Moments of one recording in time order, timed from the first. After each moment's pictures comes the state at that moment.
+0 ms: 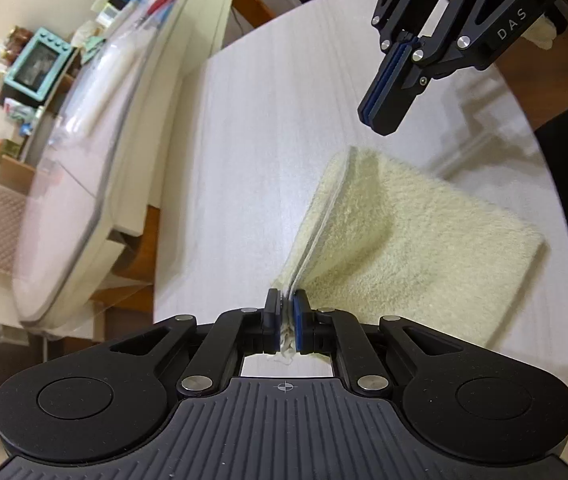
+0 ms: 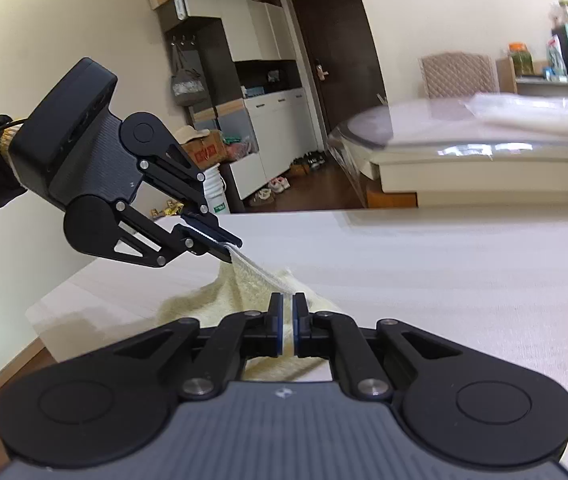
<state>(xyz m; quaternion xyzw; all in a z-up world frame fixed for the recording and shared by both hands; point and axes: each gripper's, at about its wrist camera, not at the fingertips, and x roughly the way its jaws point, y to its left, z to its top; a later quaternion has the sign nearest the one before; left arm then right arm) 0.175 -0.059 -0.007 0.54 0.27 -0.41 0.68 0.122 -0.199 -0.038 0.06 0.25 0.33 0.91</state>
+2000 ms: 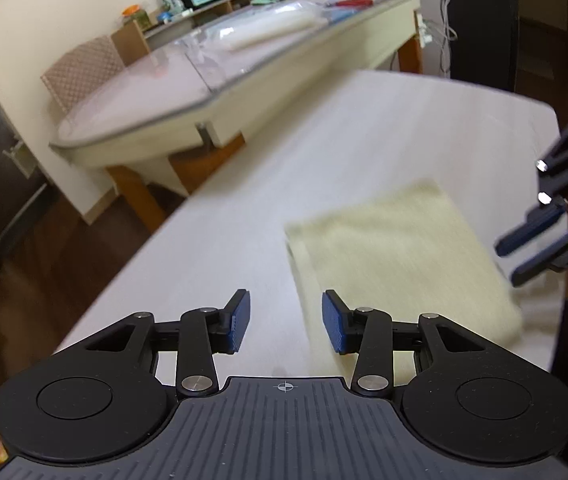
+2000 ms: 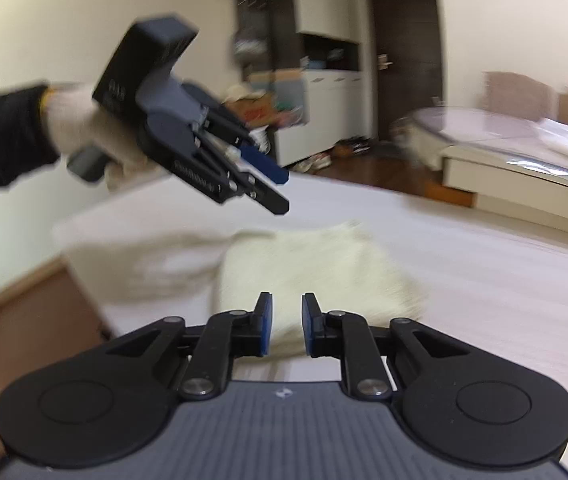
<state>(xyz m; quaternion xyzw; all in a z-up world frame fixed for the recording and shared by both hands) 0.138 0.015 0.004 0.27 0.35 -0.29 0.85 0.046 -0.164 -0.051 -0.09 0.24 0.39 0.88</state>
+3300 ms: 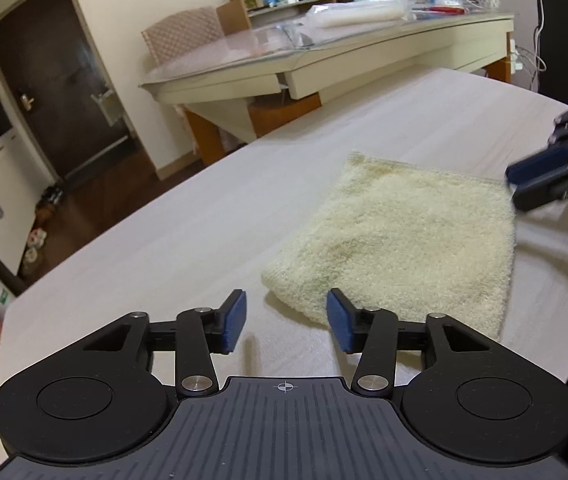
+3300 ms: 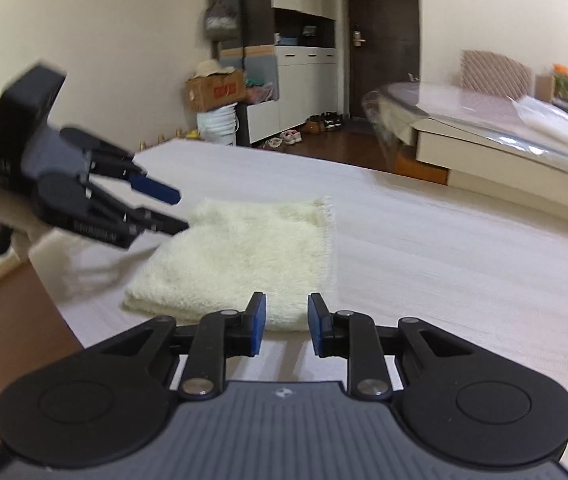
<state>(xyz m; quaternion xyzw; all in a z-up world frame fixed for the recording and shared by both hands) 0.110 0.037 -0.028 0.20 0.34 -0.16 0.91 0.060 -0.200 -0.038 -0.07 0.27 0.33 0.90</state>
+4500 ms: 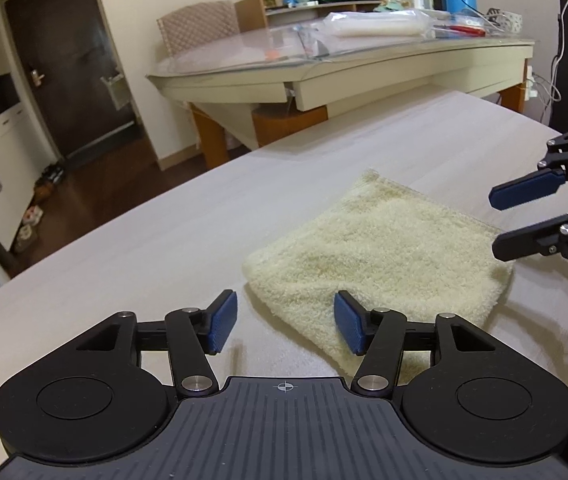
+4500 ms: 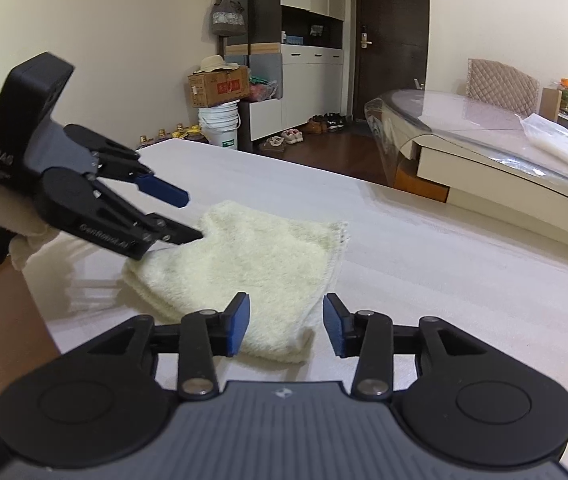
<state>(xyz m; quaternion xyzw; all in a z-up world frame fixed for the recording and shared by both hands) 0.124 0.021 -0.023 0.15 0.35 -0.14 0.91 0.076 -0.178 -0.030 -0.09 0.27 0.35 0.89</state>
